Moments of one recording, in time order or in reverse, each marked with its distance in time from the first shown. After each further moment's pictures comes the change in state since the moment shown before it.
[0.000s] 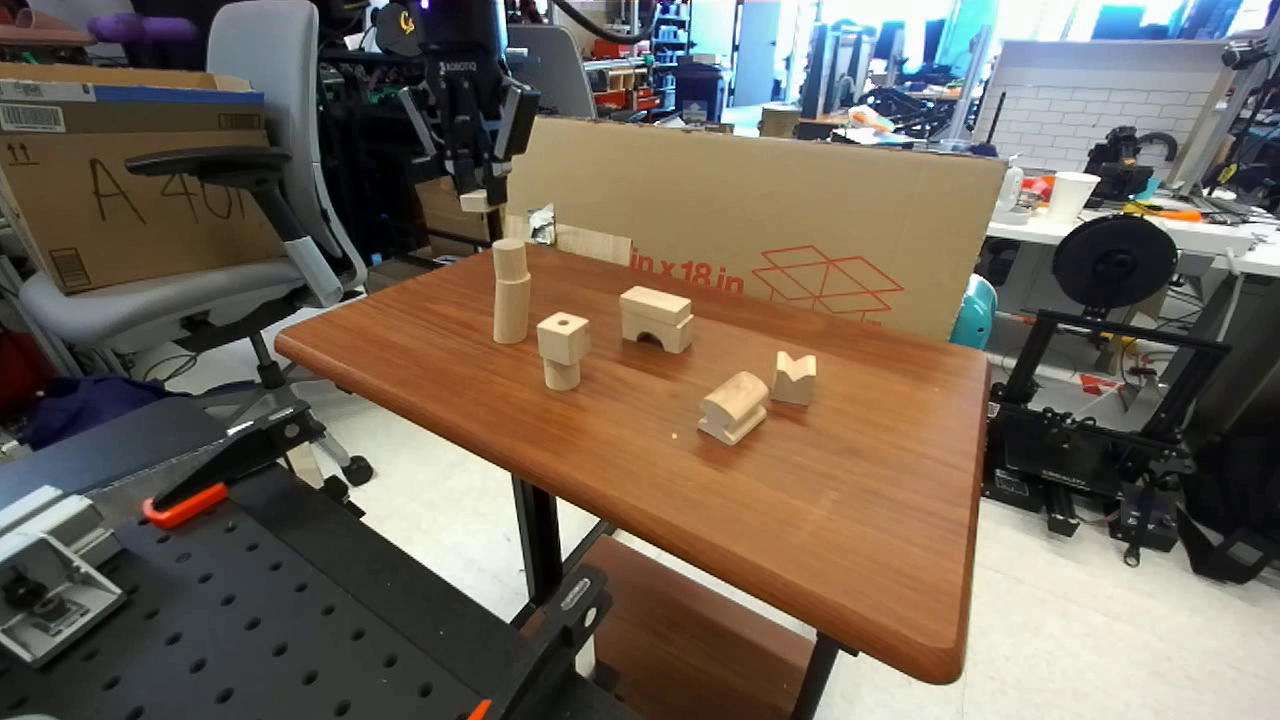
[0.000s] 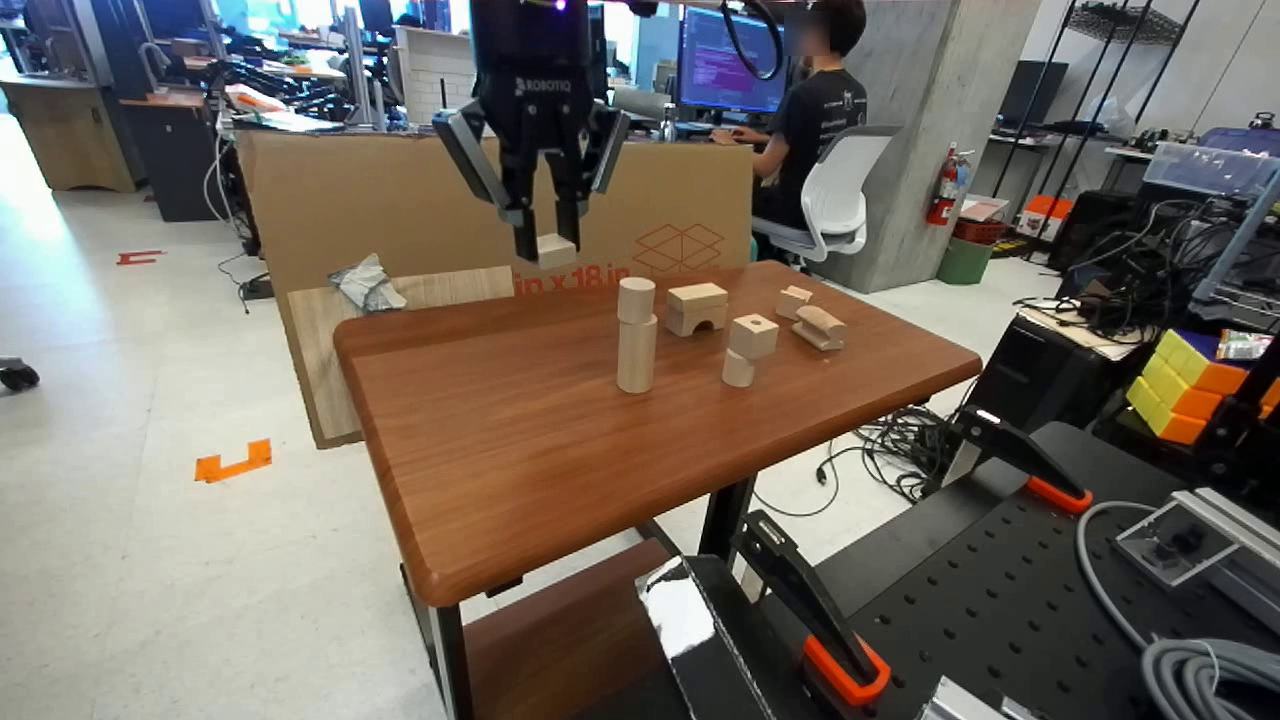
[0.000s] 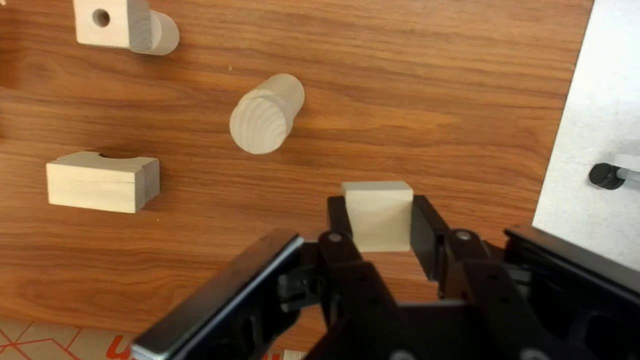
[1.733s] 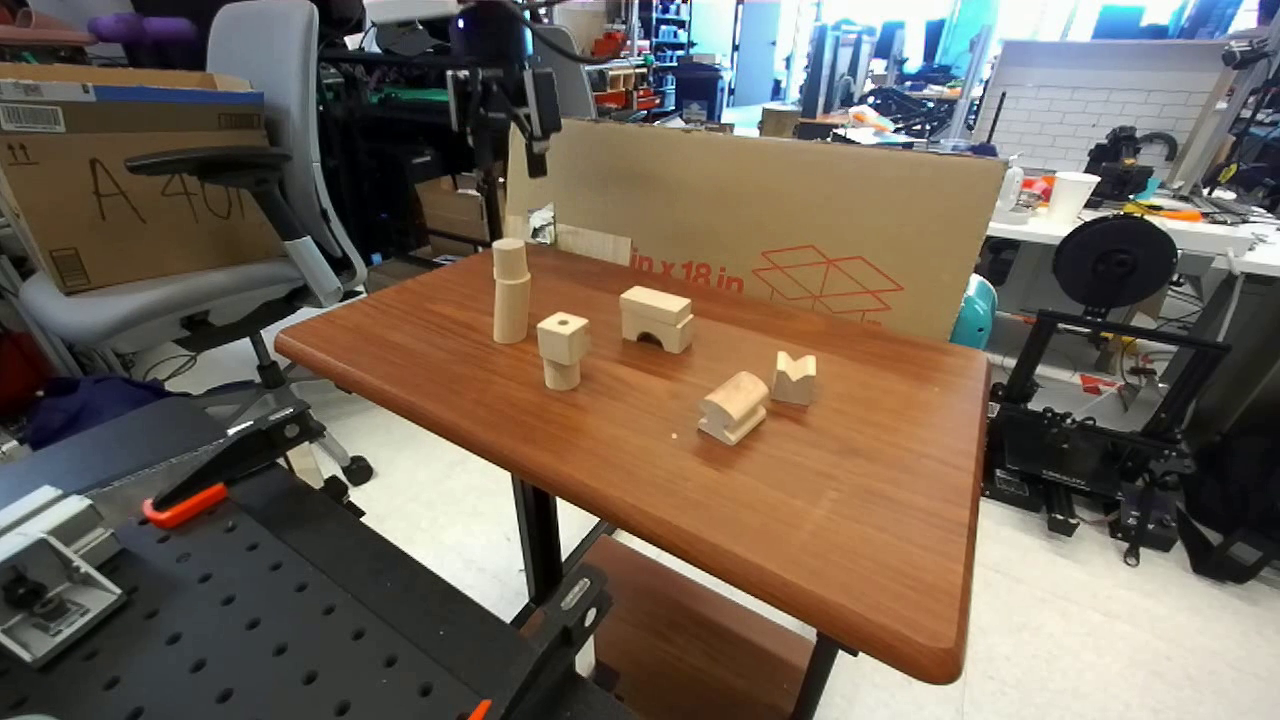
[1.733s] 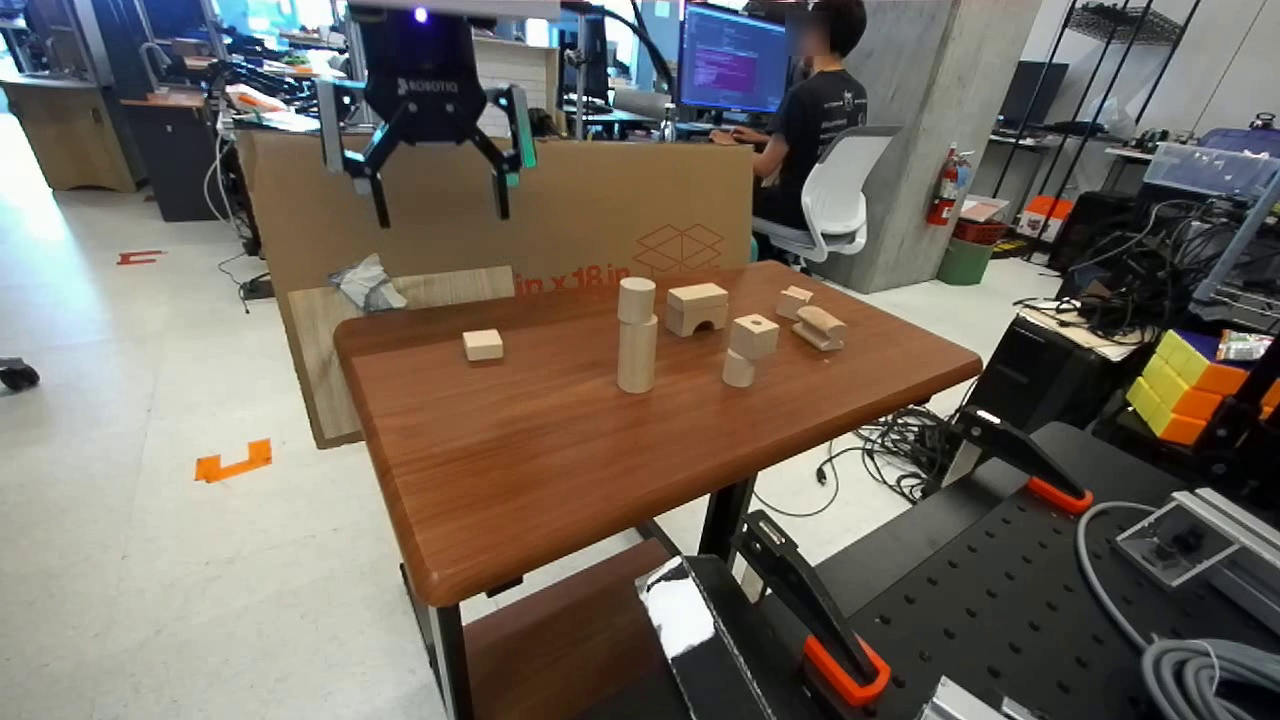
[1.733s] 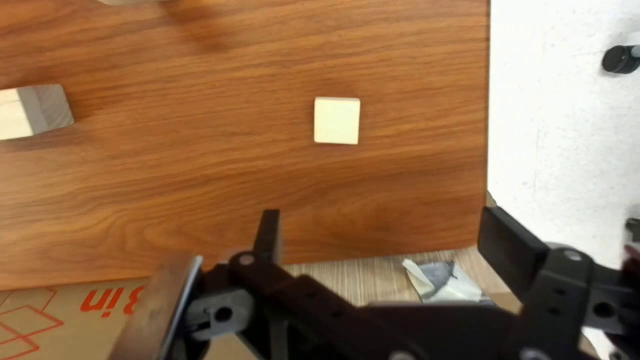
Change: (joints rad) arm 0.095 0.267 -0.060 0.438 0.027 -0.120 0.232
